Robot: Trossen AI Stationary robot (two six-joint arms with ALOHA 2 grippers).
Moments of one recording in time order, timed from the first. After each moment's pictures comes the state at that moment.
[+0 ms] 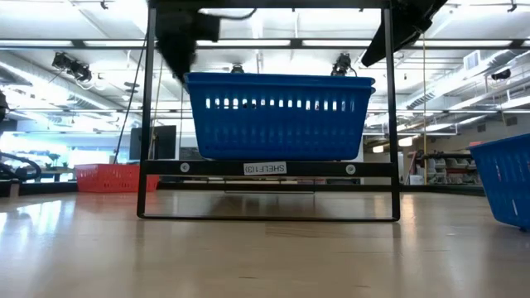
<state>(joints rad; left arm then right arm) 0.27 1.46 1.36 -1.10 -0.11 0.05 0.24 1.18 1.02 -0.76 0.63 0.37</state>
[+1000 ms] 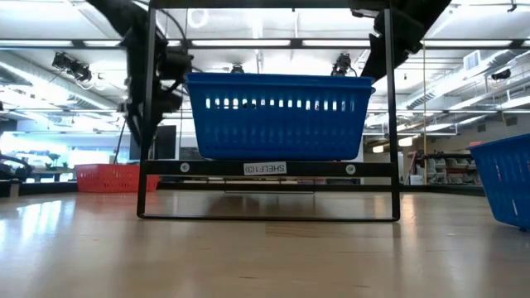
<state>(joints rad) 0.78 1.46 1.04 -0.95 -0.22 0.02 0.24 1.33 1.02 -0.75 0.63 0.39</state>
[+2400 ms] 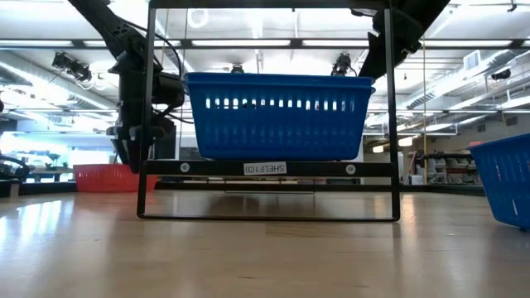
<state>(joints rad) 0.83 1.51 0.88 -0.81 -0.15 0.02 0.25 1.33 1.02 -0.73 0.63 0.39</state>
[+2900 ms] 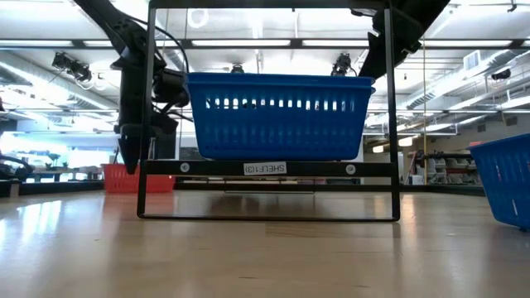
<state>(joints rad) 0.68 1.51 0.87 -0.85 -0.17 0.12 0.25 1.33 1.02 -0.73 0.63 0.39</state>
